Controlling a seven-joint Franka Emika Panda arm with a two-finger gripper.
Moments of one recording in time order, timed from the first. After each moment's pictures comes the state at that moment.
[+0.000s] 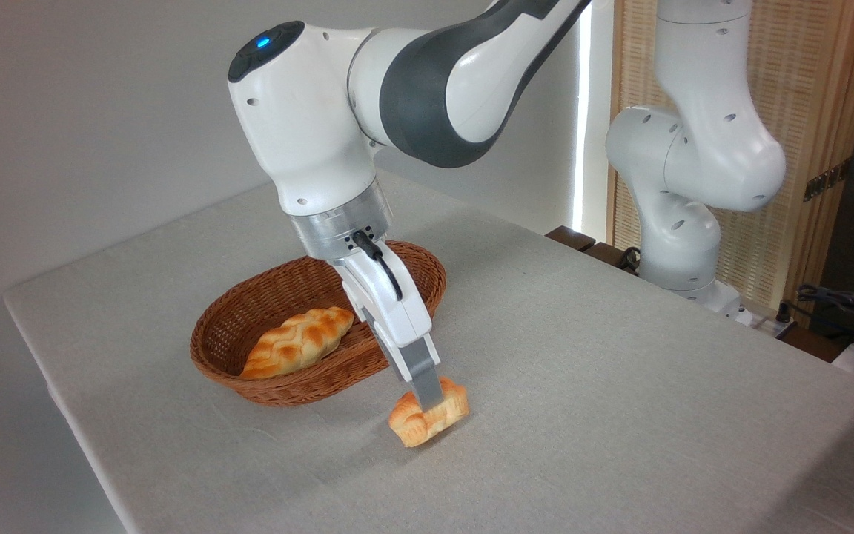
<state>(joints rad) -0.03 0.03 0.02 -1.94 0.09 1.81 0.97</state>
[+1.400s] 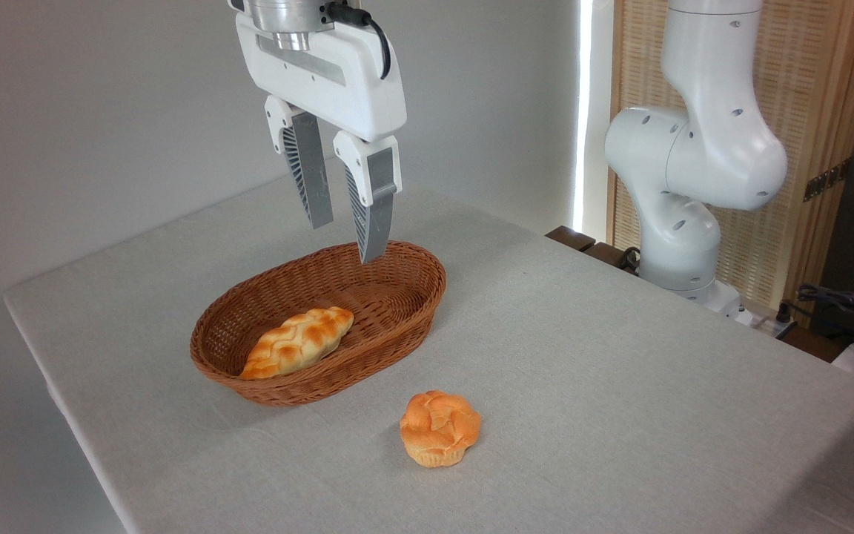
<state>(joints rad) 0.02 -0.10 -0.07 -1.67 -0.06 1.61 0.75</state>
